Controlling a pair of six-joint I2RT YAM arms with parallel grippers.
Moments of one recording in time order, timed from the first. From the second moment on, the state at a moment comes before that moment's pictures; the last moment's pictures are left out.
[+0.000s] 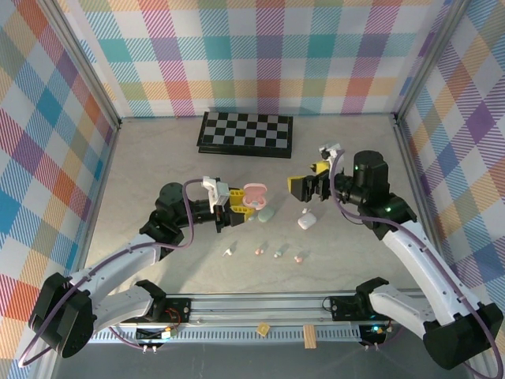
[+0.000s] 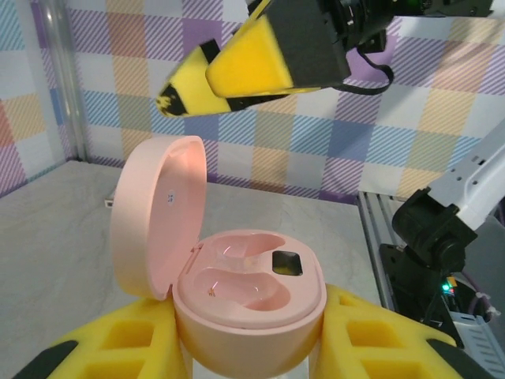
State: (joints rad) left arm -0.57 1.05 0.55 0.49 0.79 -0.03; right arm 0.40 0.96 0.94 -0.37 -0.44 0.21
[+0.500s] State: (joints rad) left arm -0.57 1.00 0.47 0.58 0.69 -0.04; right arm 0.39 0.95 0.63 -0.59 -0.35 0.52
